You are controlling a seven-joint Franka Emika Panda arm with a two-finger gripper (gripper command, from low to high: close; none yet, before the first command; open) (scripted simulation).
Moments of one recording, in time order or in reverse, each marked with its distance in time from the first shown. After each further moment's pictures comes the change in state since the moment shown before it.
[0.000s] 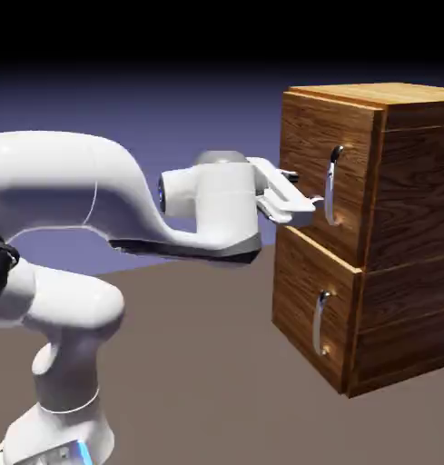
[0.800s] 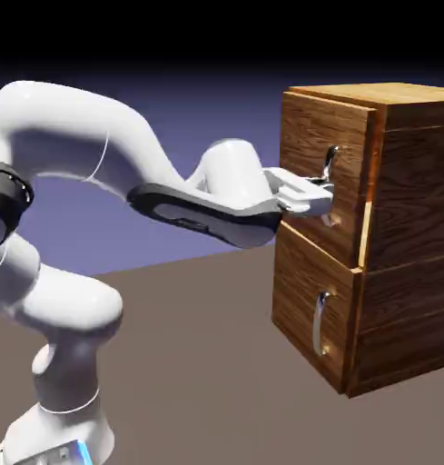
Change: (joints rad) arm -0.202 0.300 0.231 0.073 -0.170 -0.056 0.378
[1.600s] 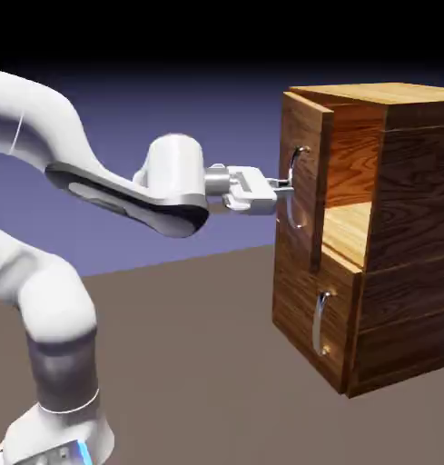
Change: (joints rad) arm -0.583 -0.155 0.693 -0.255 0.648 -0.106 -0.202
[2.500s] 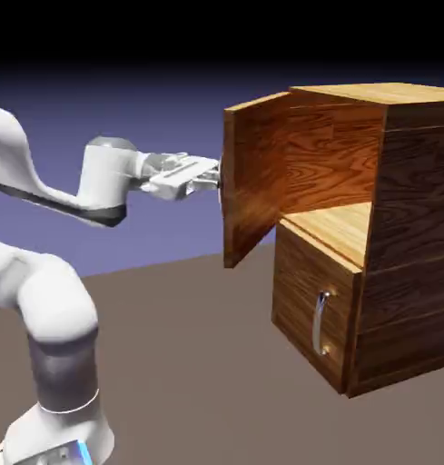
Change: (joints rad) arm 0.027 -0.025 0.703 0.067 1.138 -0.774 -0.387
